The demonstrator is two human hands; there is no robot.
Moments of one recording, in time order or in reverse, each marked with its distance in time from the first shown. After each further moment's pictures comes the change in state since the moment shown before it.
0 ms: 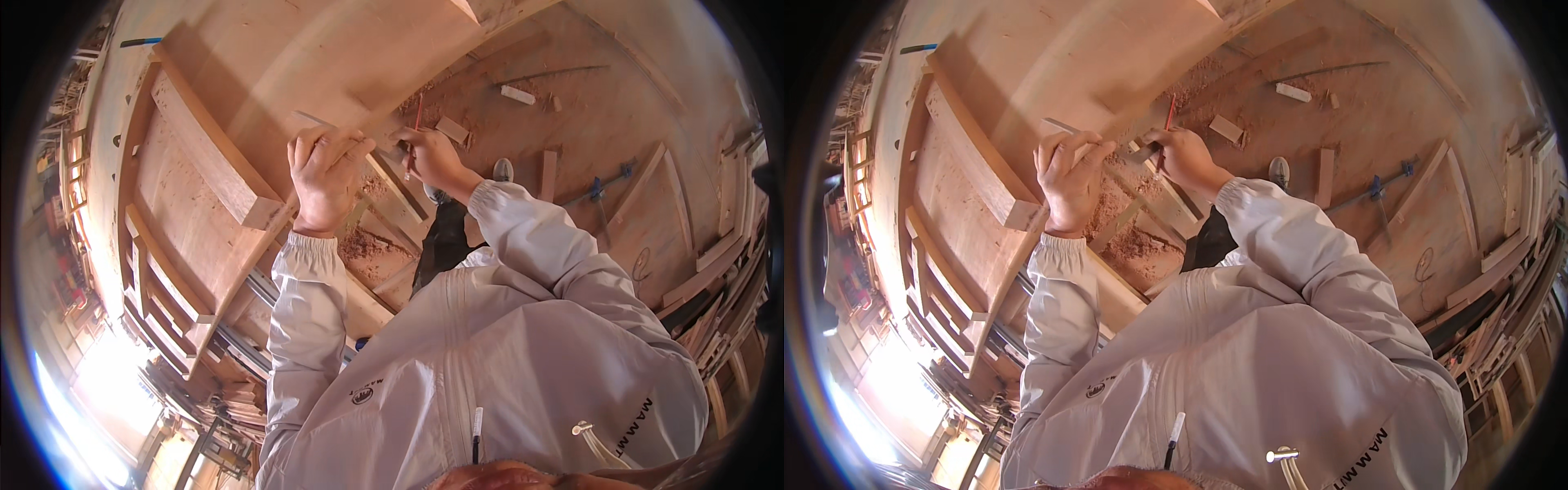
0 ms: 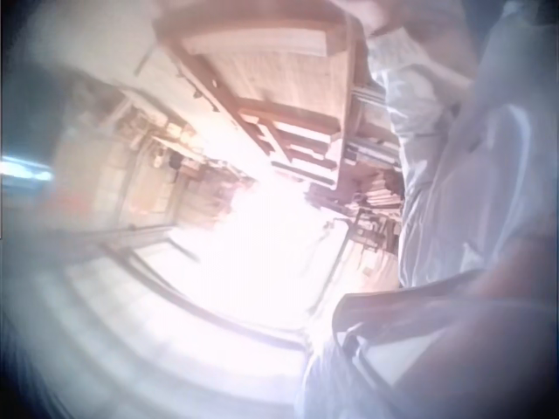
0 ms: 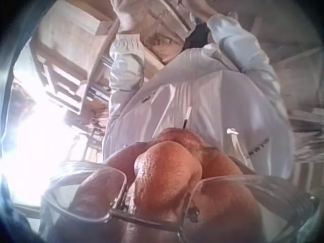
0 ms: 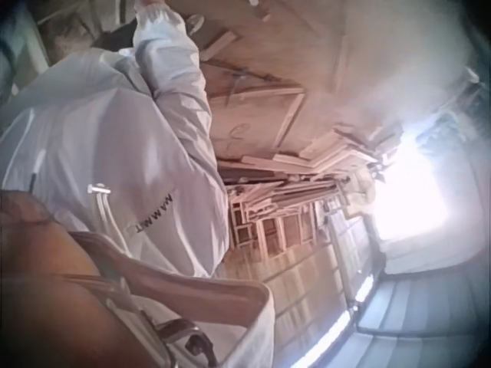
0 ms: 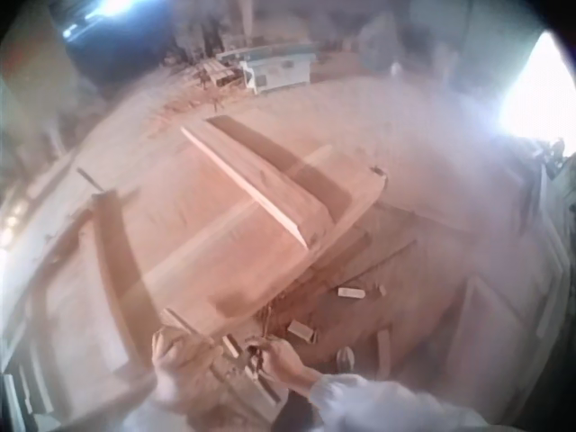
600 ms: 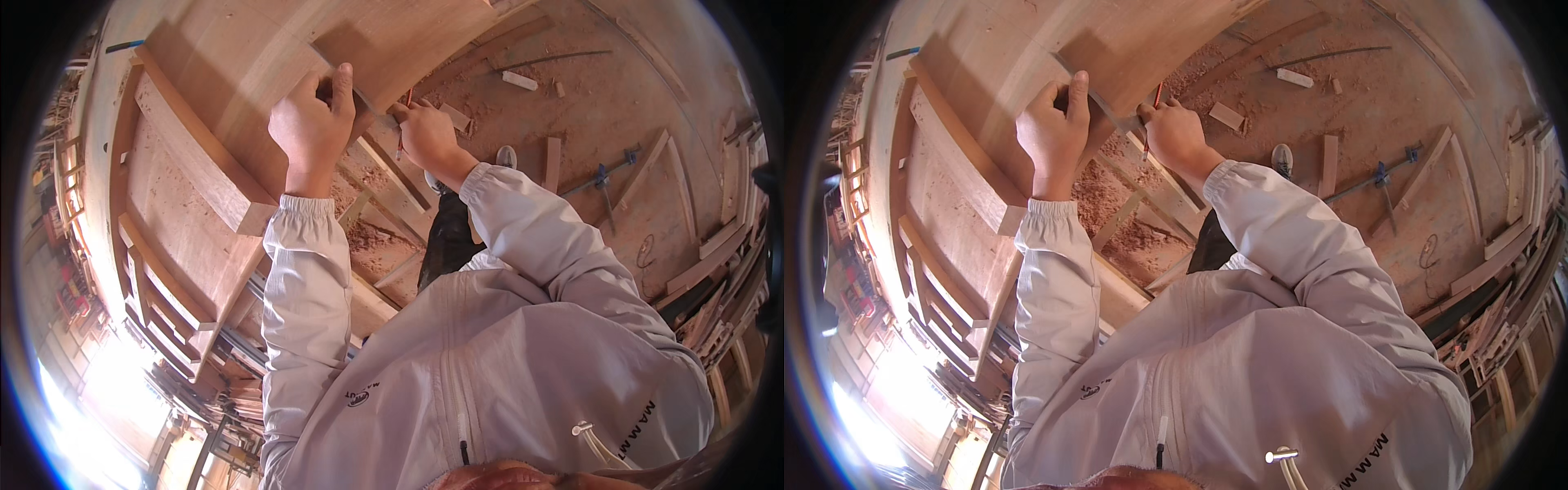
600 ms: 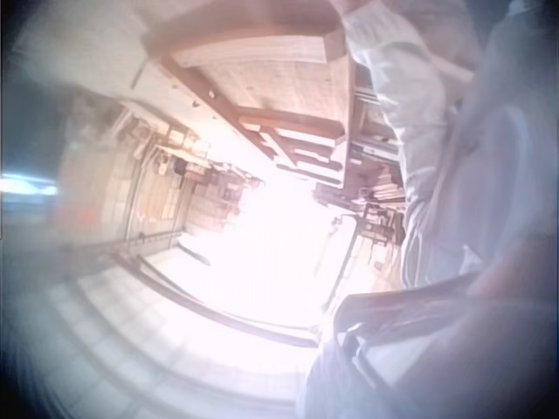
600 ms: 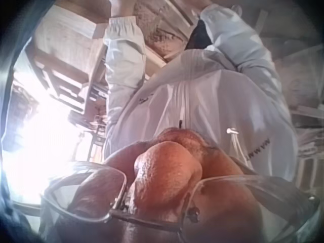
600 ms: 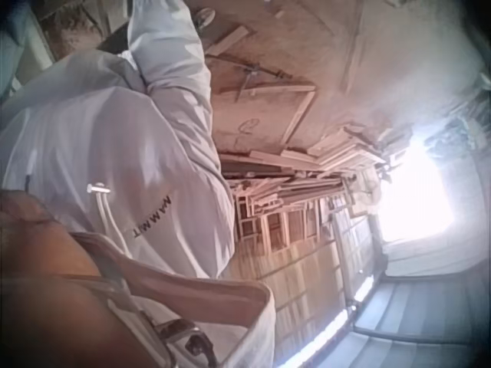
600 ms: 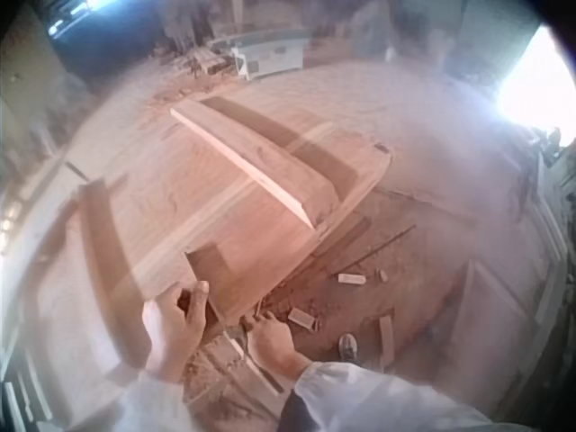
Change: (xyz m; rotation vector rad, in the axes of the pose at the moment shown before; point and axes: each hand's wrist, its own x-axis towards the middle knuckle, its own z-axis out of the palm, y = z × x) left_hand 0.043 -0.037 0.043 0.030 0.008 -0.578; right_hand 0.036 -0.021 0.011 -0.428 -0.102 0.160
